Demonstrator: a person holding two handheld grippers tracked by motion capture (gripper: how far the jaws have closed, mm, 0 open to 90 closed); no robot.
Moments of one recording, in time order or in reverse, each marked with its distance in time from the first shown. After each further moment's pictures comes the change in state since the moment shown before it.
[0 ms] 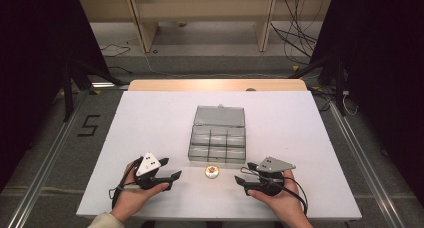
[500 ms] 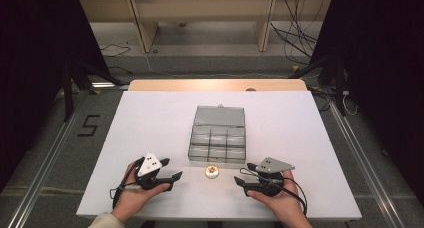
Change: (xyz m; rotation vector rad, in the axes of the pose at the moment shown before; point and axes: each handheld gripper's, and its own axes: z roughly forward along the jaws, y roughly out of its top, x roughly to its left) left arm -0.001 -0.001 0.002 0.015 -0.003 0.009; right arm 0.001 0.000 0.001 0.005 0.001 -0.009
